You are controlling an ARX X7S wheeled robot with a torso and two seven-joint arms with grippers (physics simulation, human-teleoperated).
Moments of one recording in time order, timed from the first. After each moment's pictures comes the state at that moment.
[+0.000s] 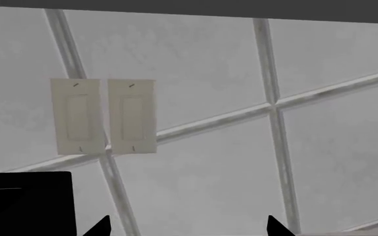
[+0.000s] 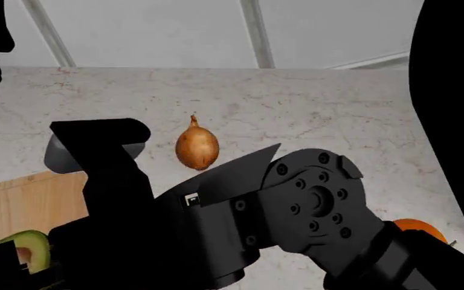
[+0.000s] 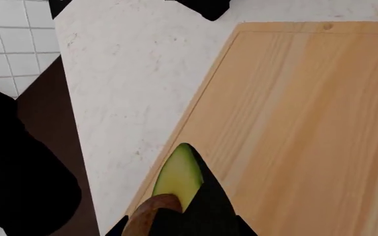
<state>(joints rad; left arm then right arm) -1.17 -0.39 -0.01 0.25 -0.73 -1.25 -0.27 1.33 0.24 -0.89 0.12 2.21 1.08 0.62</state>
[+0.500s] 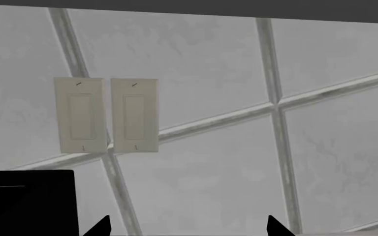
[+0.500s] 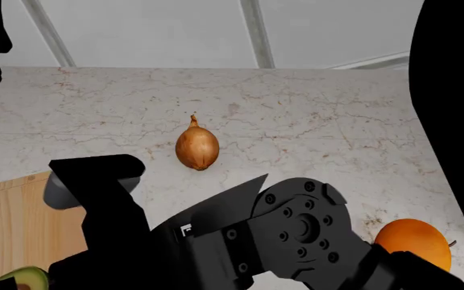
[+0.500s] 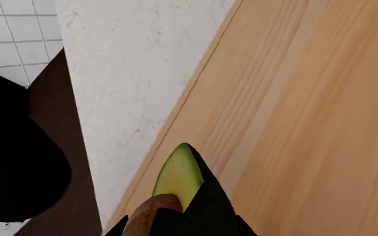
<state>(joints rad) -1.17 -0.39 -0.02 0.25 -0.74 -1.24 -0.28 1.26 0.24 -0.93 0.10 2.20 1.08 0.59</state>
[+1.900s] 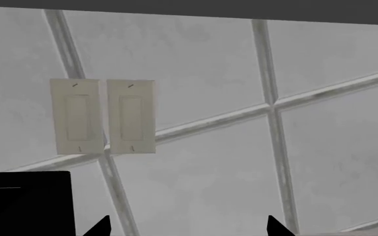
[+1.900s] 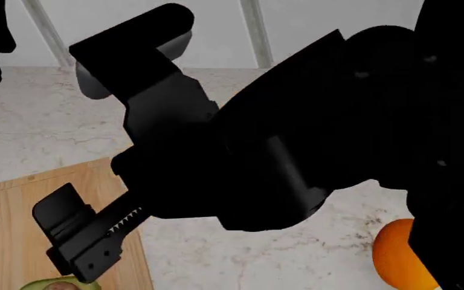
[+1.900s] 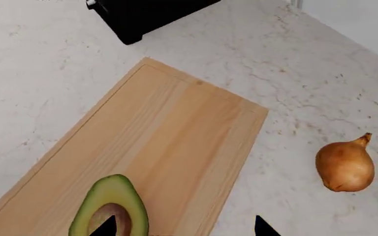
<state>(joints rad) -1.17 -0.39 -0.01 0.26 -0.78 -1.24 -0.31 1.66 0.37 -0.93 0.10 2.06 1.29 0.61</state>
